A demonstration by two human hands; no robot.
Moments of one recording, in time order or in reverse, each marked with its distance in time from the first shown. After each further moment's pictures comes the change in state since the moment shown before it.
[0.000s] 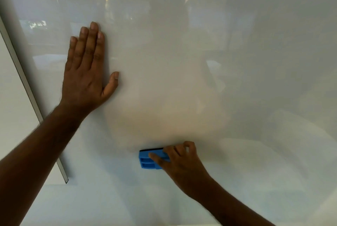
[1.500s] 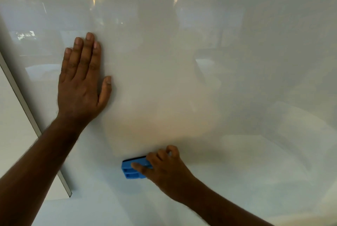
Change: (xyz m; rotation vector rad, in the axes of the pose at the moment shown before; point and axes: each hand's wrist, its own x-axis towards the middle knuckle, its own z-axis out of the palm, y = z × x) left_hand -0.008 -0.007 0.000 -0.083 0.001 0.007; right_hand 0.039 -0.048 0.017 0.008 0.012 -0.031
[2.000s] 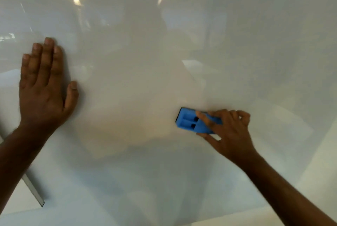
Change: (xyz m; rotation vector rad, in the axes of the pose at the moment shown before) left_hand -0.002 0.006 -0.003 -0.029 -0.113 -0.067; right_hand -0.101 0.198 -0.090 -0.143 0.106 0.434
